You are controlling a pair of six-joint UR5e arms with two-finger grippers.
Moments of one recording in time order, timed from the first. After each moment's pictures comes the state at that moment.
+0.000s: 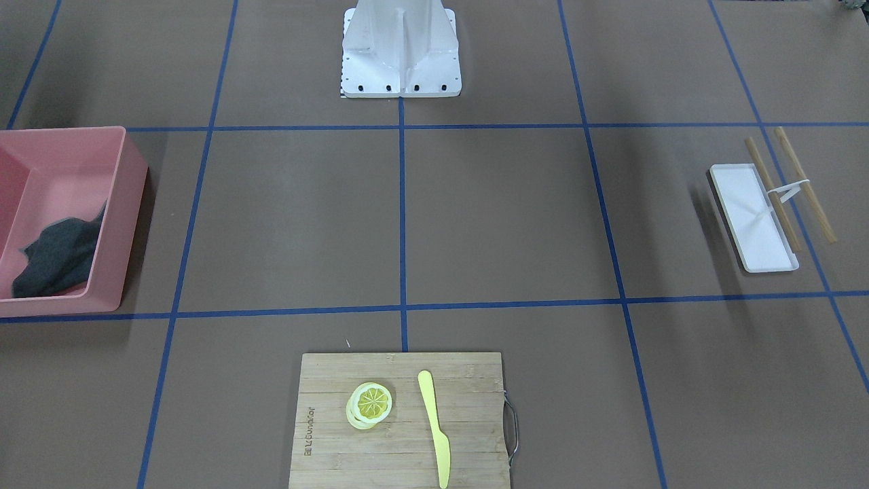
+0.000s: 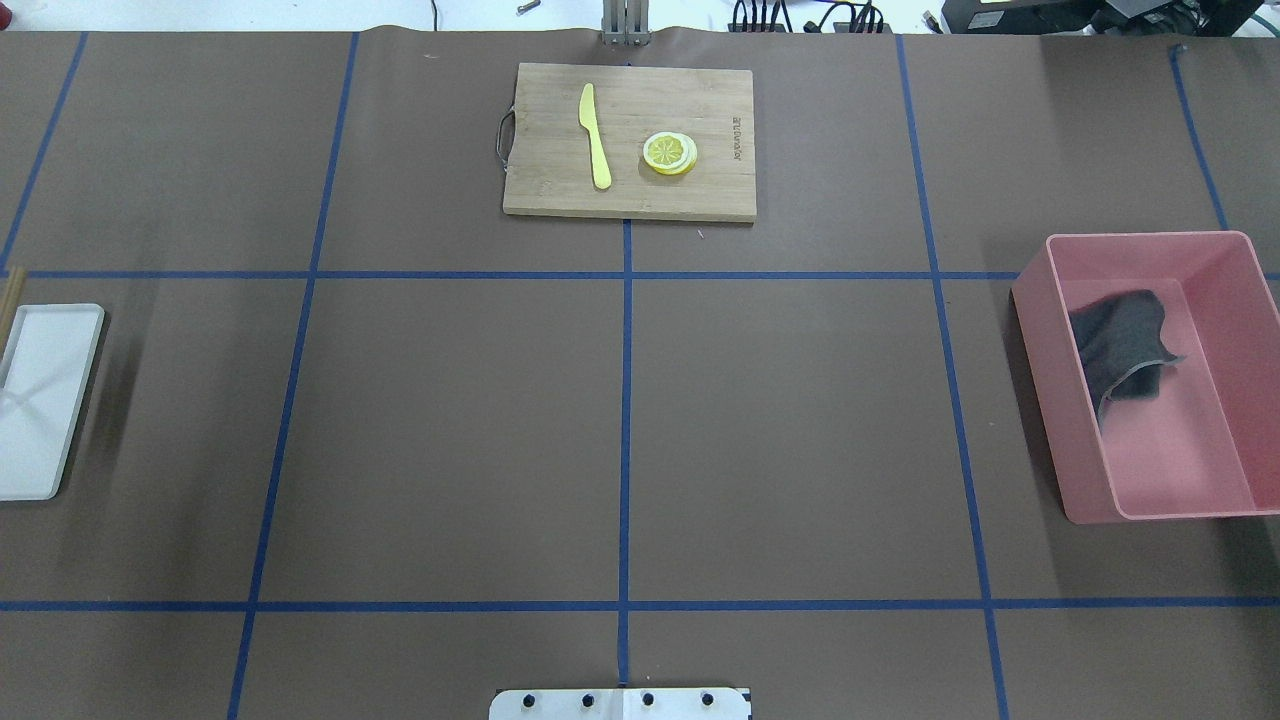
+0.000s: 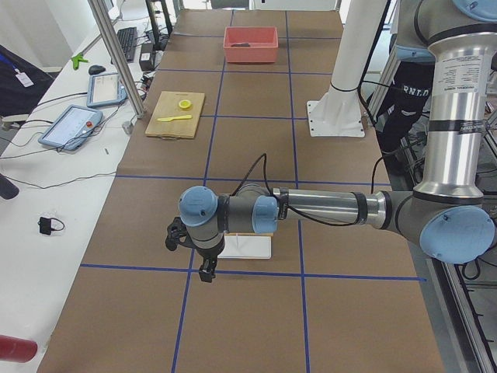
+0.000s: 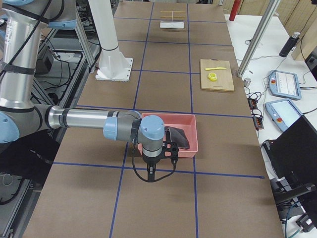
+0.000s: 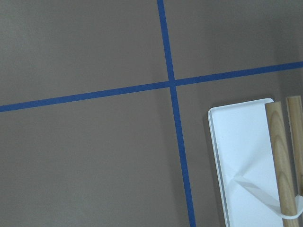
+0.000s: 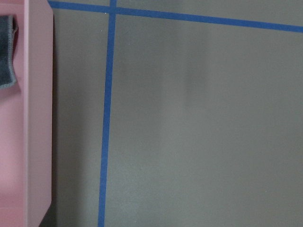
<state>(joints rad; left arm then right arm) -1.59 -1.57 -1.61 -1.51 -2.37 0.18 1.62 -1.83 1.84 -1.64 2.24 -0.13</state>
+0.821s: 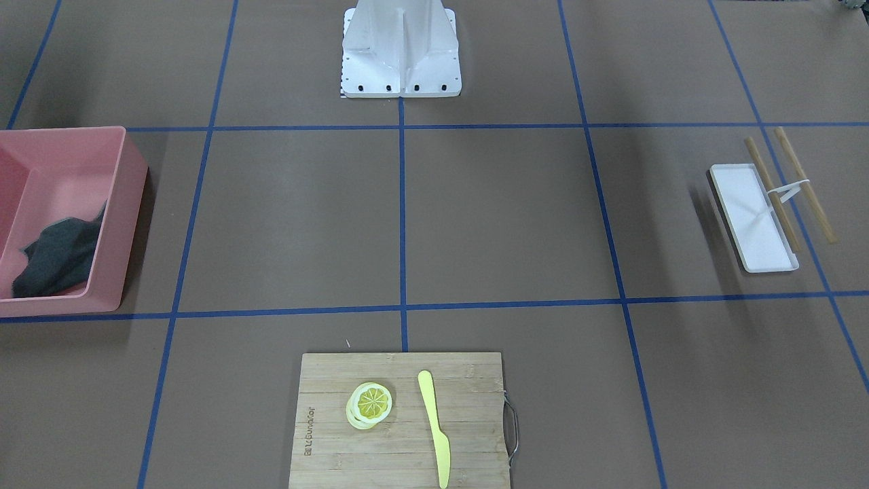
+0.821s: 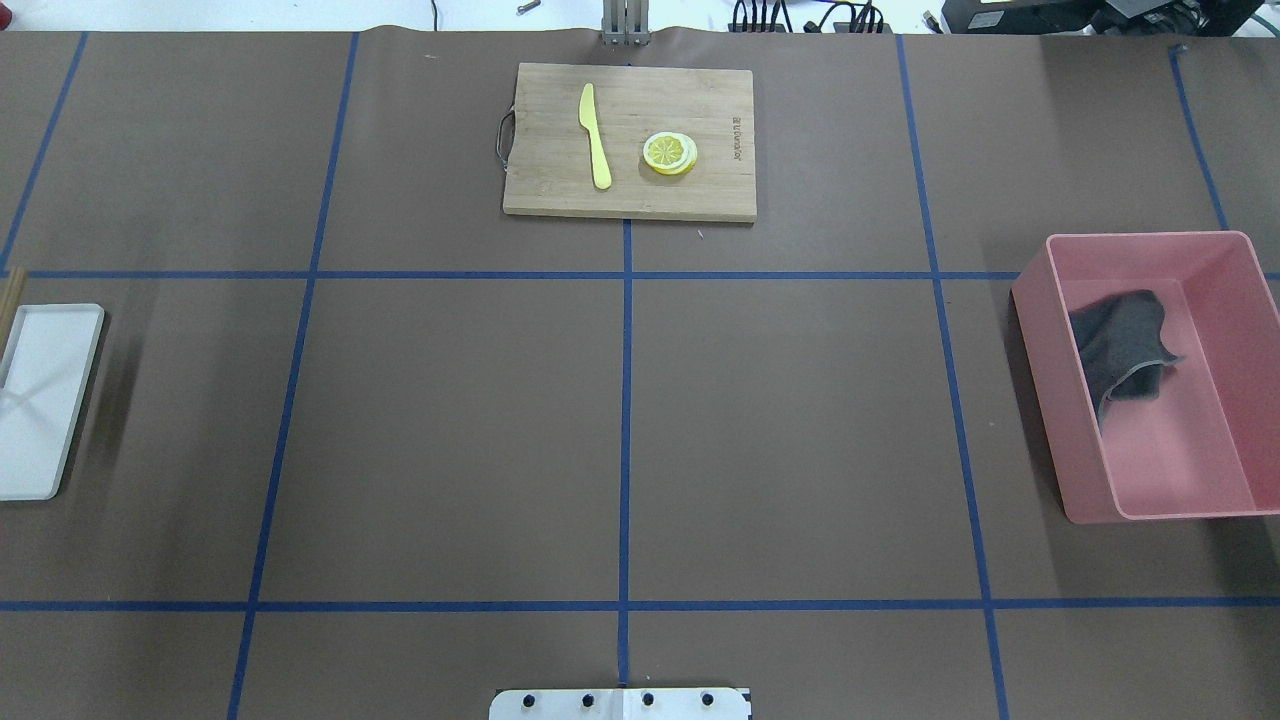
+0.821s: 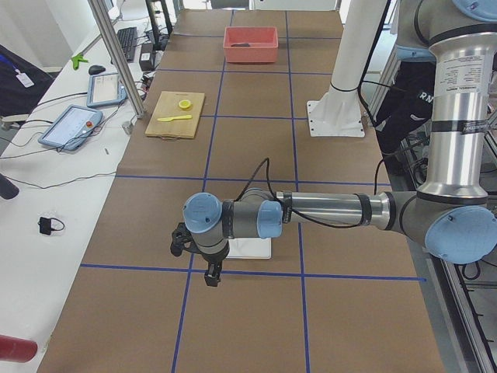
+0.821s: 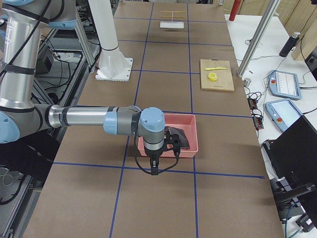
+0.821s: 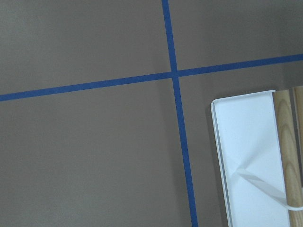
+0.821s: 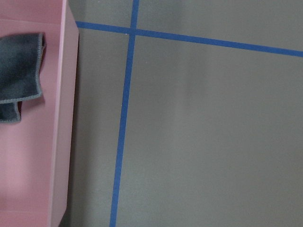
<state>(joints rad) -1.59 -1.54 -1.61 -1.51 -2.38 0.18 1.62 -1.83 1.88 -1.64 2.25 -0.14</state>
